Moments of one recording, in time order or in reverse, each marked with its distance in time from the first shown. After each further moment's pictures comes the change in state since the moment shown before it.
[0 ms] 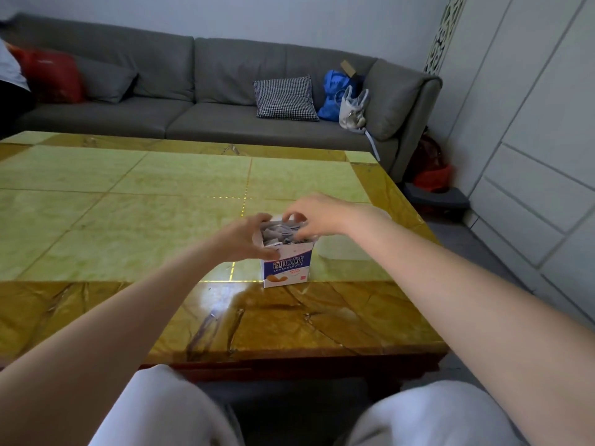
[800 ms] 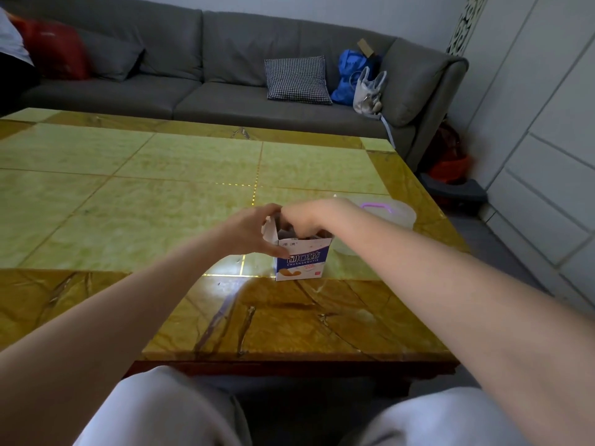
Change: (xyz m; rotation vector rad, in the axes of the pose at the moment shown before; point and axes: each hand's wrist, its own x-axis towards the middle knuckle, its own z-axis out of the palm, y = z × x) left_hand 0.012 -0.020 -0.004 0.023 -0.004 0.048; right_hand 0.052 -0.026 0.015 -0.122 -0.306 0.042
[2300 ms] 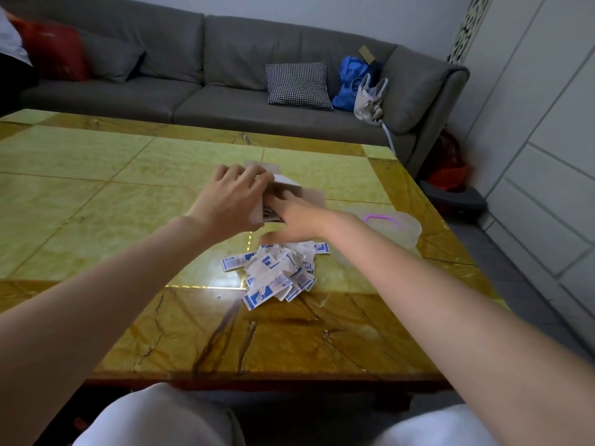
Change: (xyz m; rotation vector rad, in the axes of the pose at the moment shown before) left_hand 0.015 -0.019 -0.042 0.904 0.546 0.333; right_hand 0.015 -0.006 -0.003 0.240 0.295 -0.108
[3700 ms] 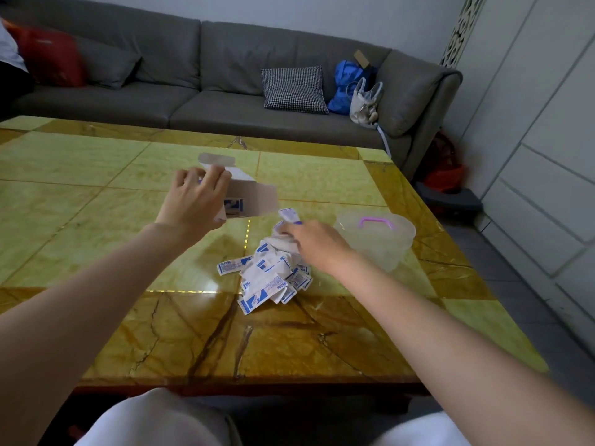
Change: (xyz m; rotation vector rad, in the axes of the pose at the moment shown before) left_hand -0.020 -0.028 0.011 0.143 -0.077 -0.173; right_hand -0.031 0.027 0.031 -0.080 0.159 0.109
